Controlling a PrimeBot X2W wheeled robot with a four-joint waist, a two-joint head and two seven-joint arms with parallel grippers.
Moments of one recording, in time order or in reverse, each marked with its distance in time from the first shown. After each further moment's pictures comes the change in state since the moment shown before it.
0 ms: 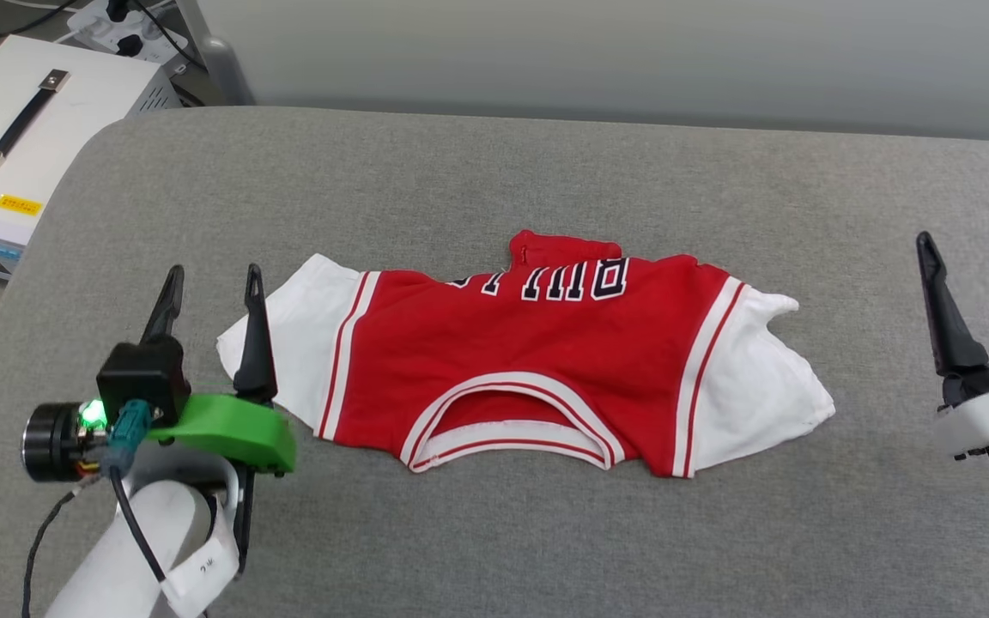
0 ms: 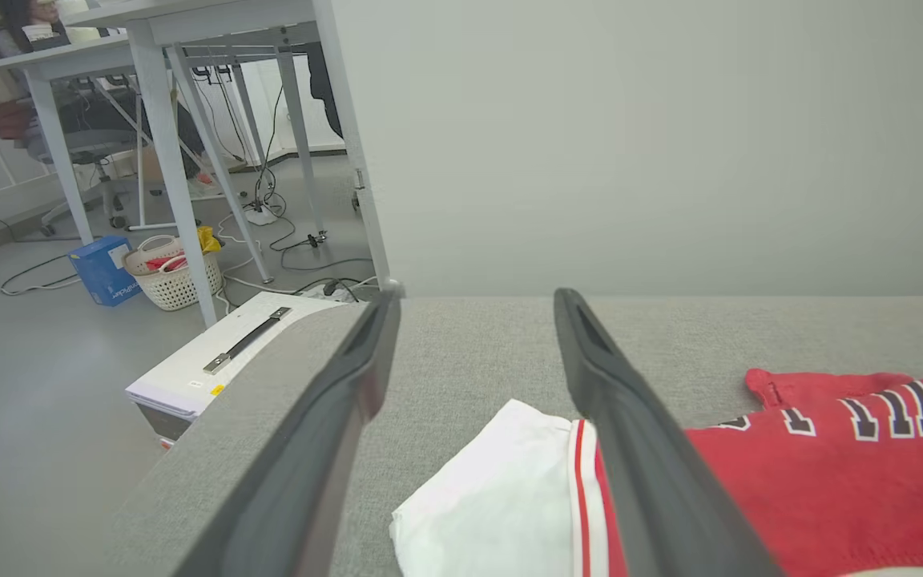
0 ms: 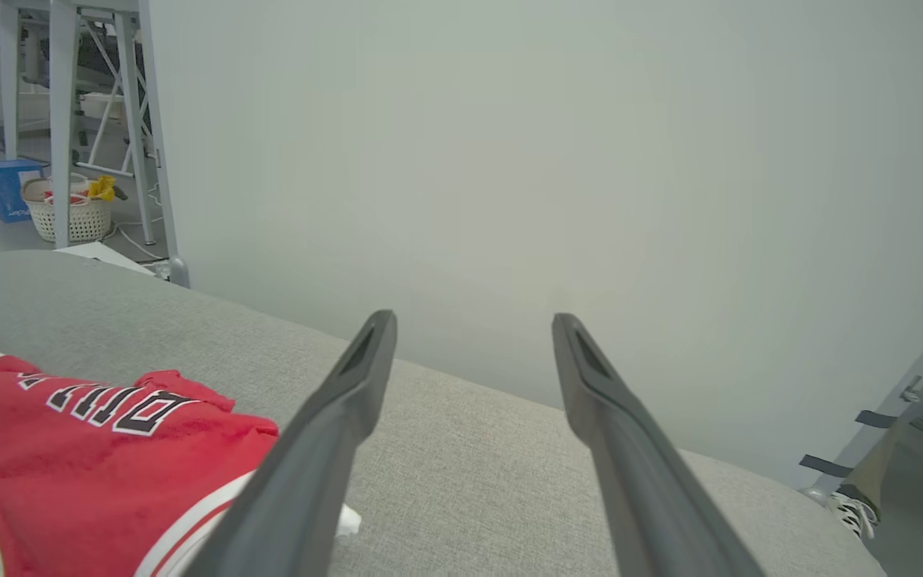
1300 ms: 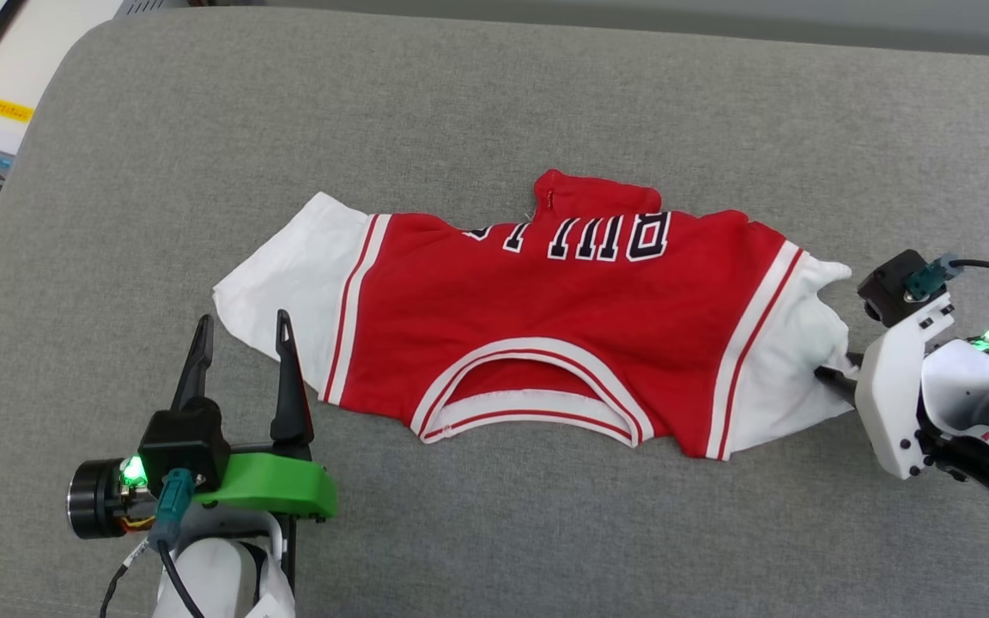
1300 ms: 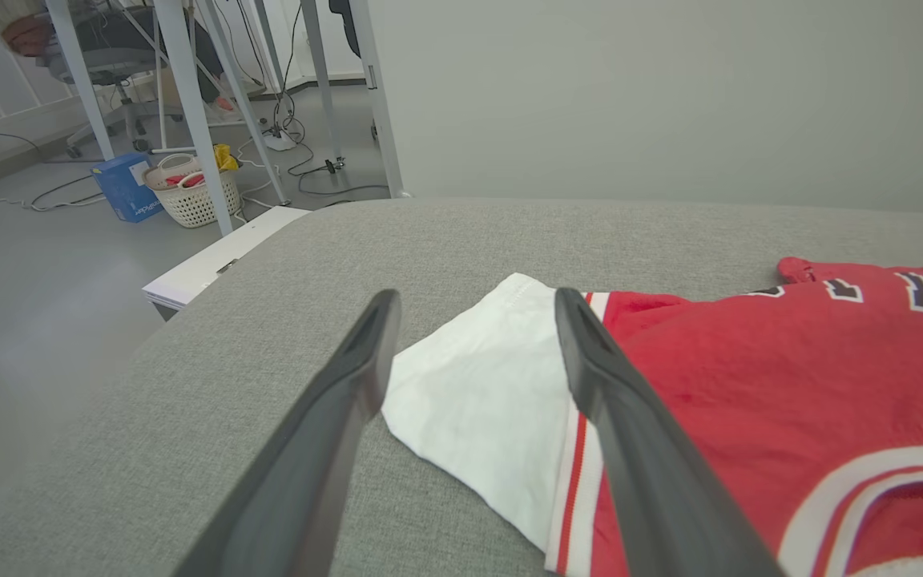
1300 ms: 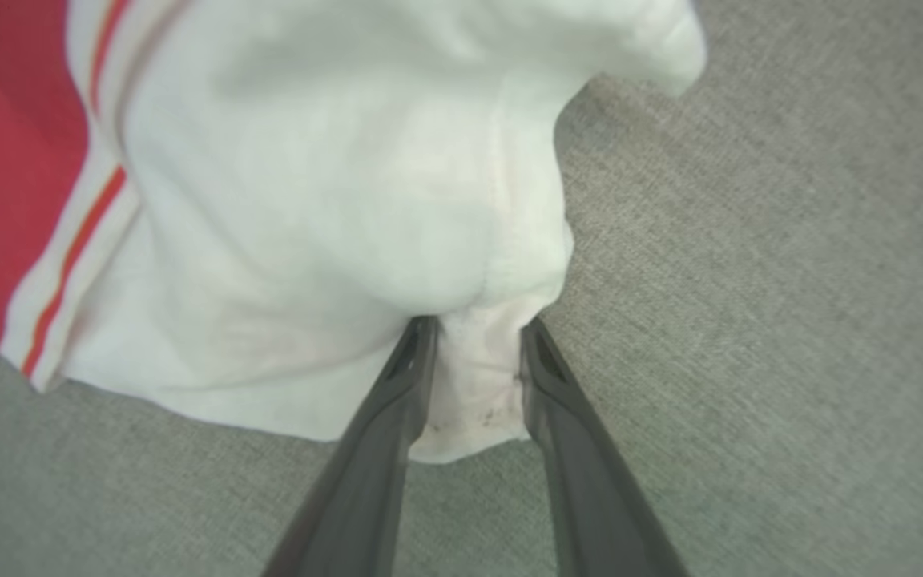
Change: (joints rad) left arm 0.197 -0.352 0.355 -0.053 0.389 -0.217 0.000; right arm -0.422 -0.295 0.813 0.323 0.570 -0.002 0.737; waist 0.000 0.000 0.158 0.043
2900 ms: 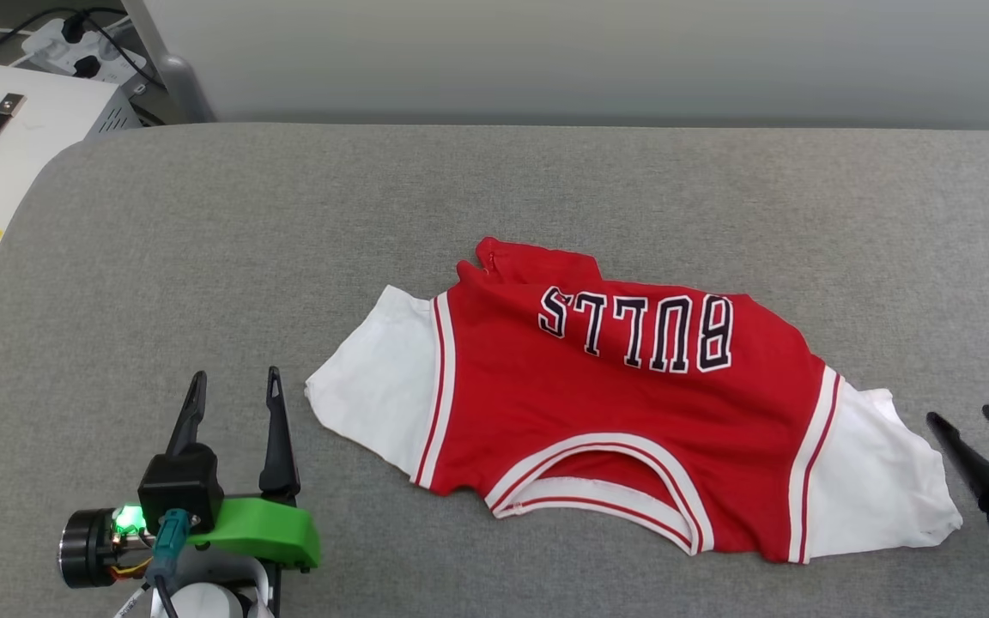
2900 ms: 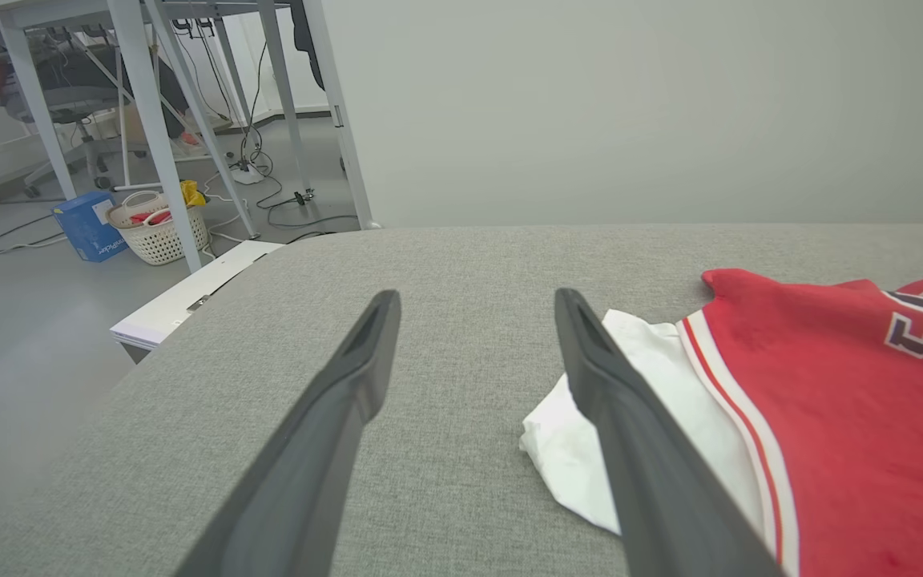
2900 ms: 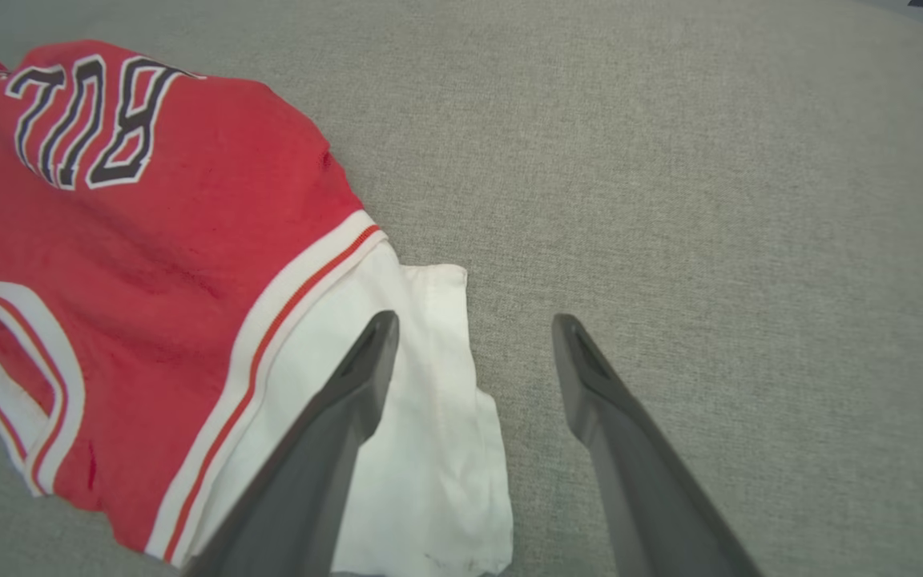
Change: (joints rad) left arm 0.073 -0.036 0.094 0.050 0.079 -0.084 0.000; right arm 0.490 0.000 -0.528 -0.084 0.002 0.002 -0.408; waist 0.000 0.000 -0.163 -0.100
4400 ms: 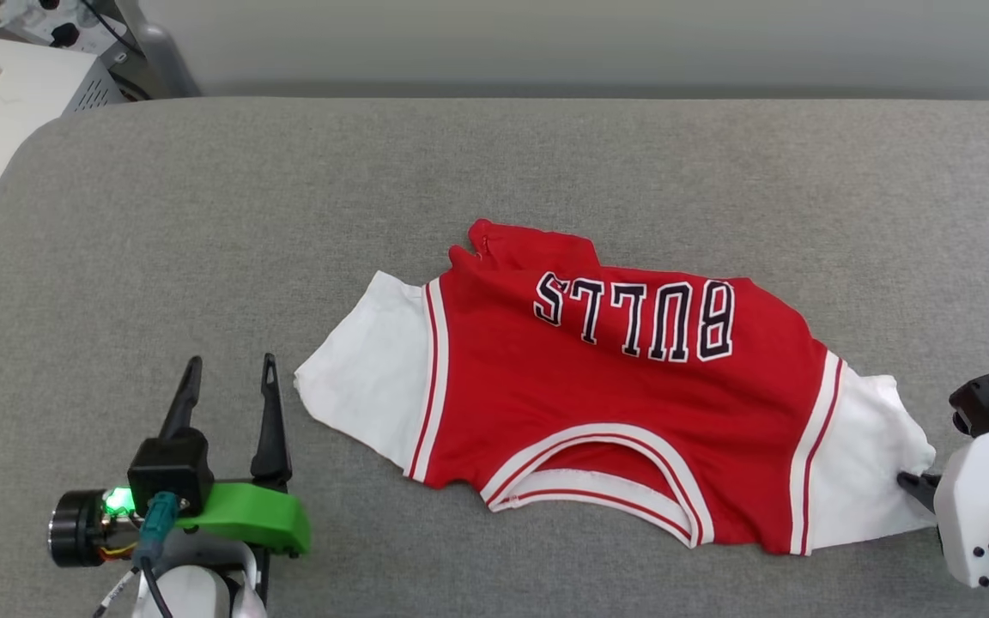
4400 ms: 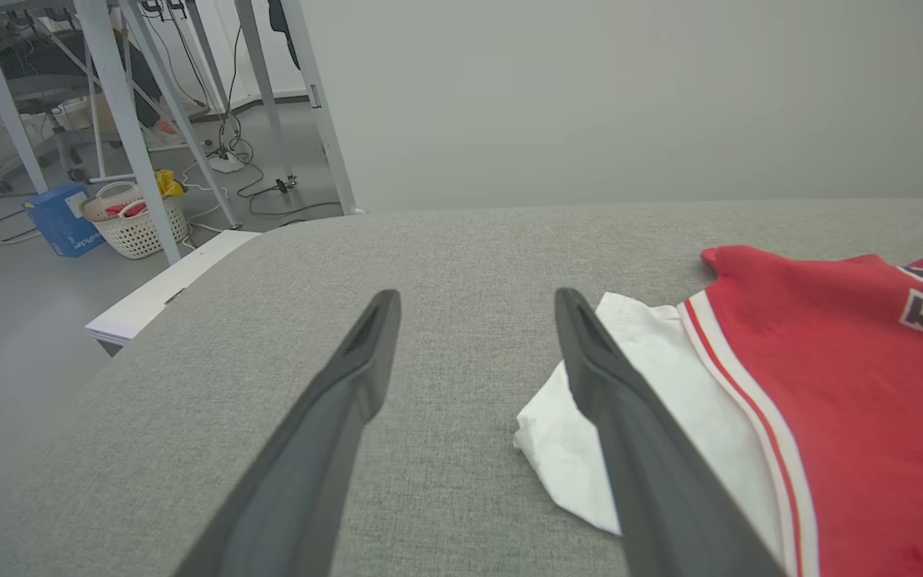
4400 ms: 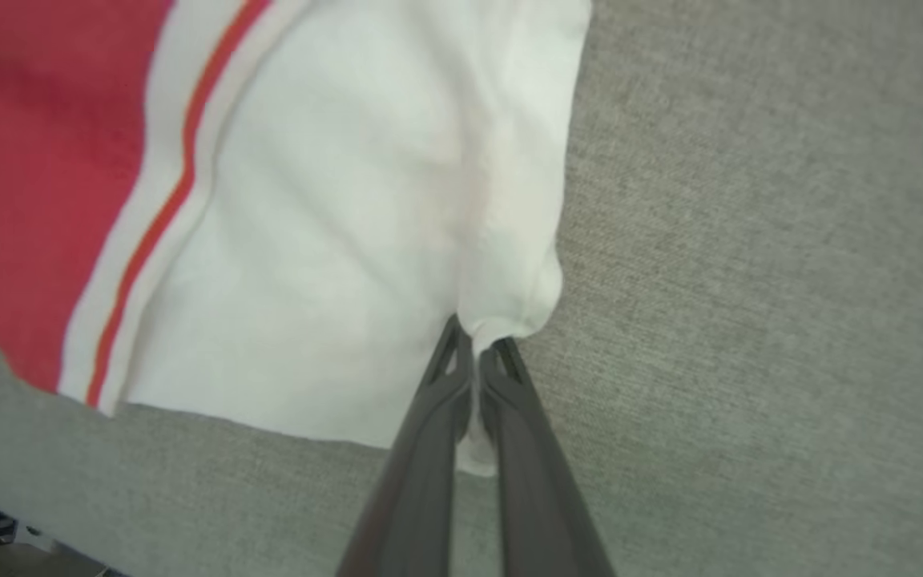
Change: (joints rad) left arm -0.028 0.006 0.011 0.019 0.004 -0.031 0.000; right arm -0.161 -0.056 0.287 0.050 0.011 -0.001 0.331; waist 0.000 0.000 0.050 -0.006
